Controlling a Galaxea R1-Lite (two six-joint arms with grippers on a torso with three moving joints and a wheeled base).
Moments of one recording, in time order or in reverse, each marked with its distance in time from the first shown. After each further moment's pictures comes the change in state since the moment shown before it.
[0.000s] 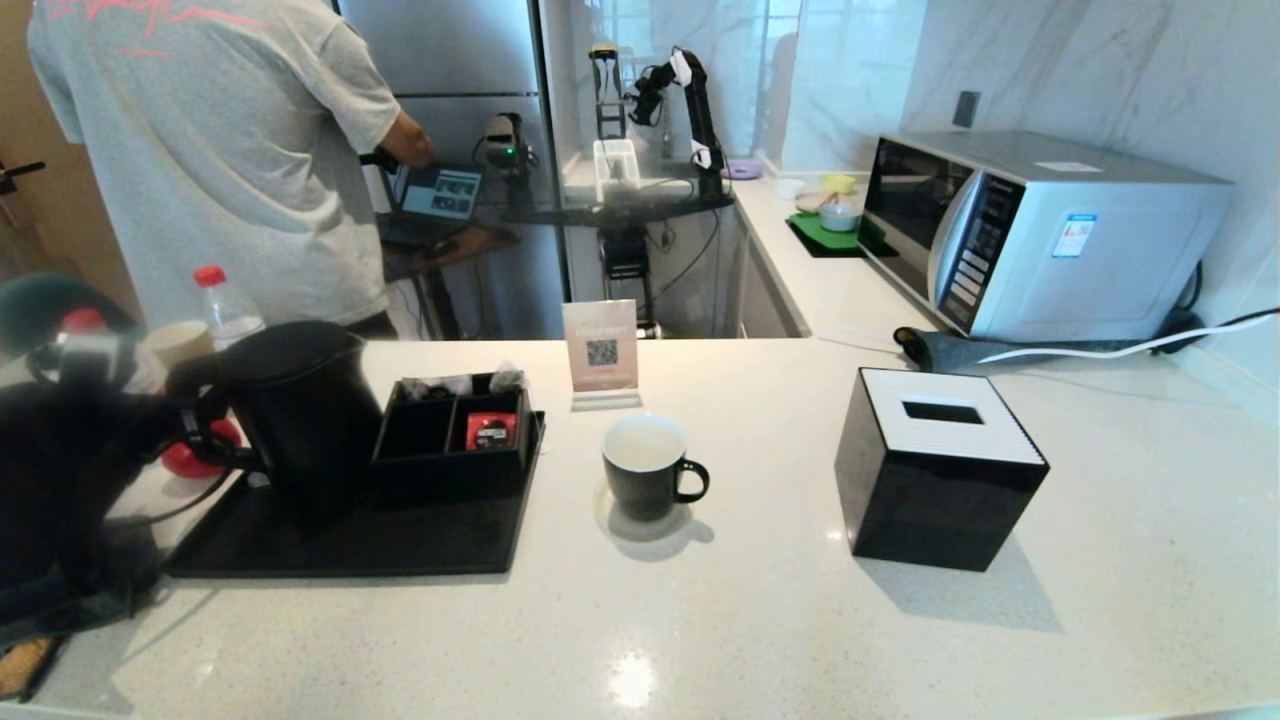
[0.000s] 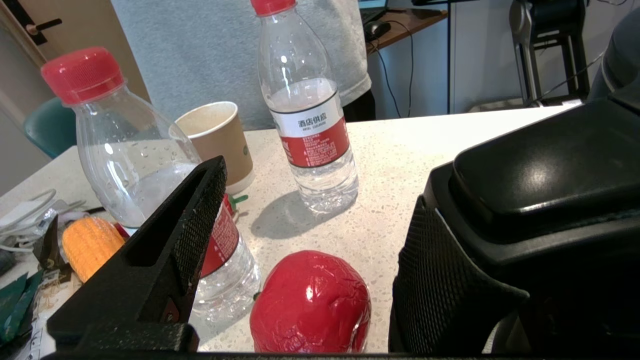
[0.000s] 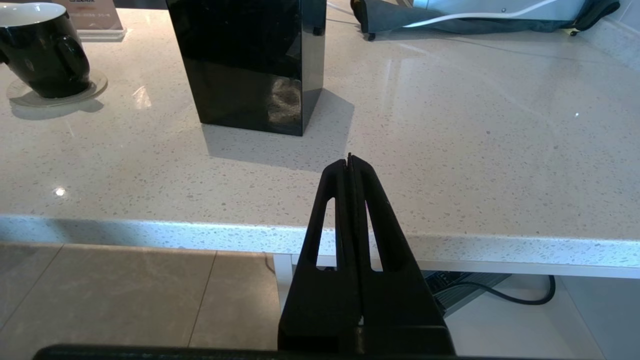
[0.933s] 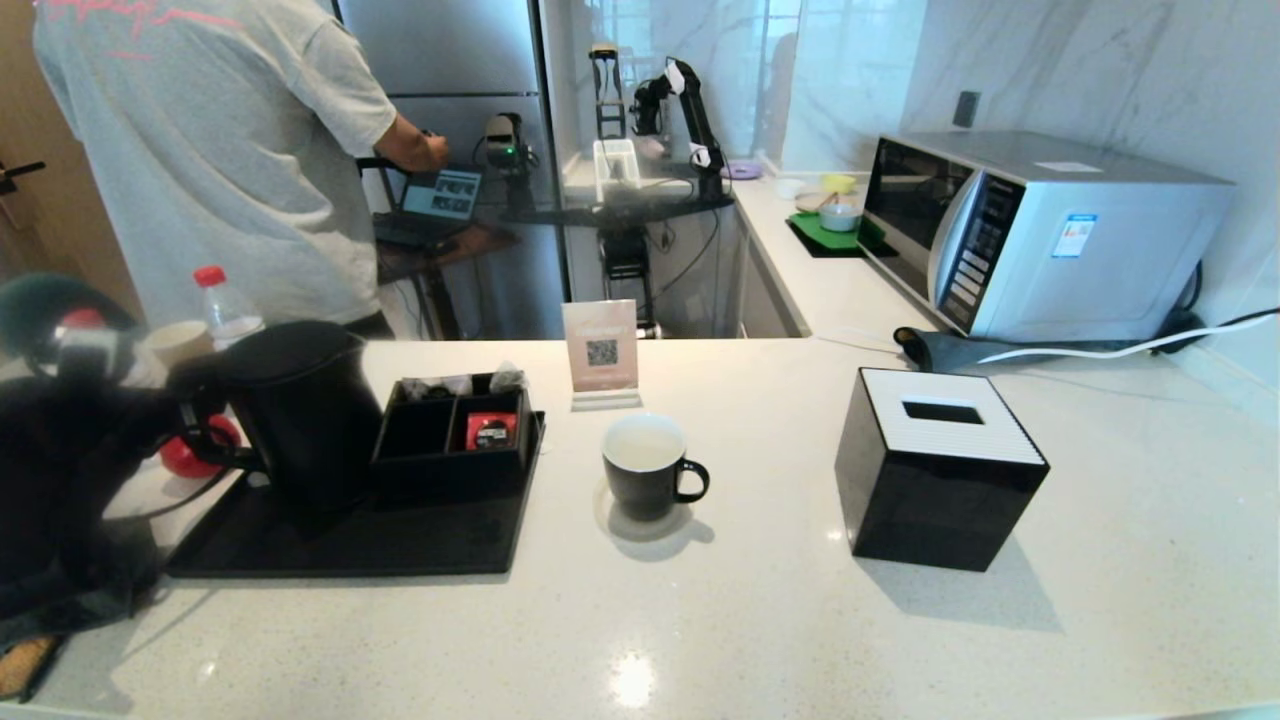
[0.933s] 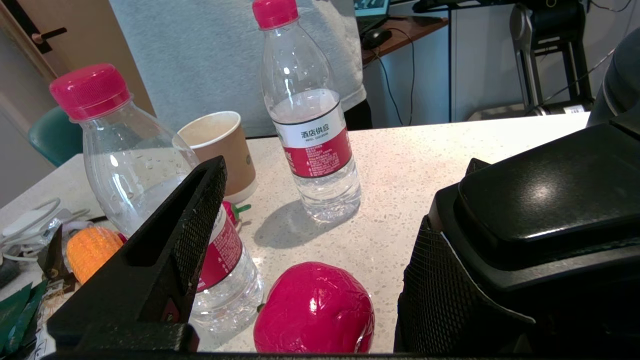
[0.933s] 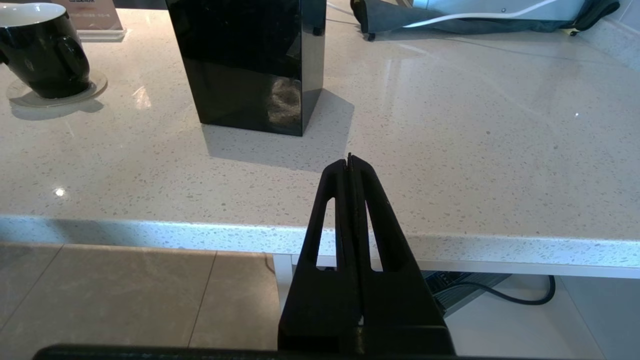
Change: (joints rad) left arm -0.002 -0.001 -0.019 0.000 0.000 0.000; right arm 0.000 0.000 0.000 0.000 0.000 0.000
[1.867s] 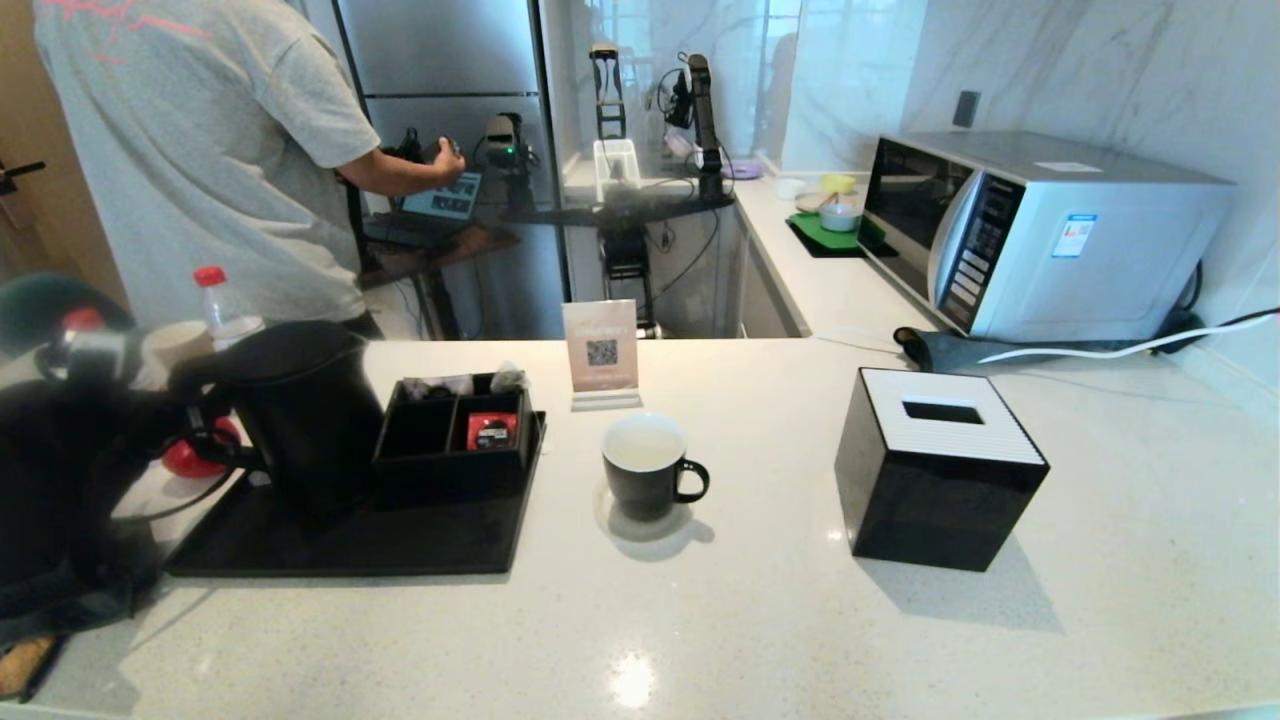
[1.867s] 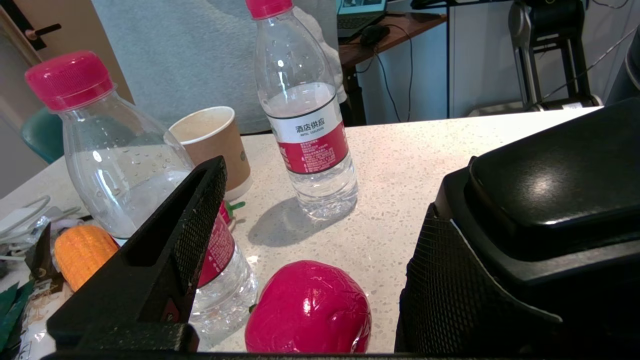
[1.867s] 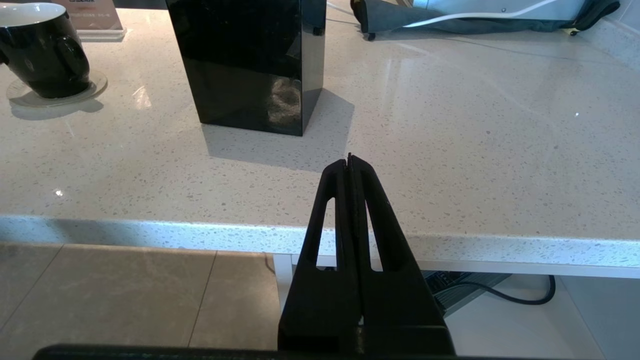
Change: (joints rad) left arm -0.007 0.027 -0.018 0.000 0.000 0.001; right arm 0.000 0.000 0.000 0.000 0.000 0.000
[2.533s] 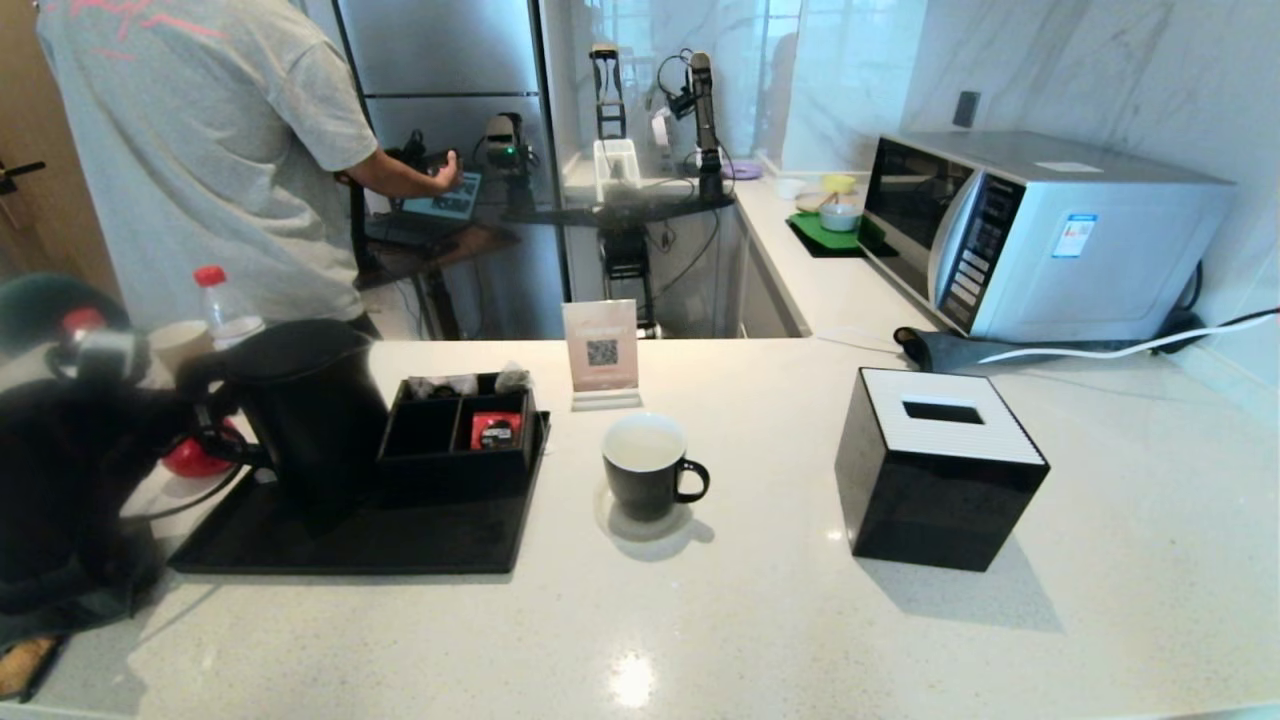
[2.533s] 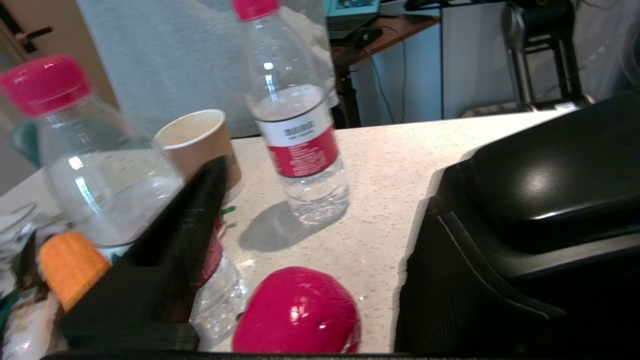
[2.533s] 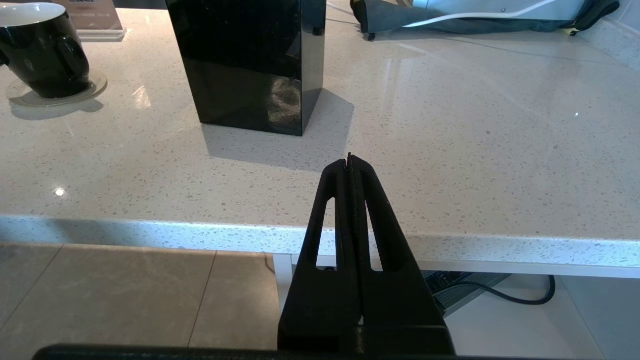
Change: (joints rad) left arm -0.012 0.014 -0.016 0.000 0.000 -0.001; right arm 0.000 0.000 0.000 0.000 0.000 0.000
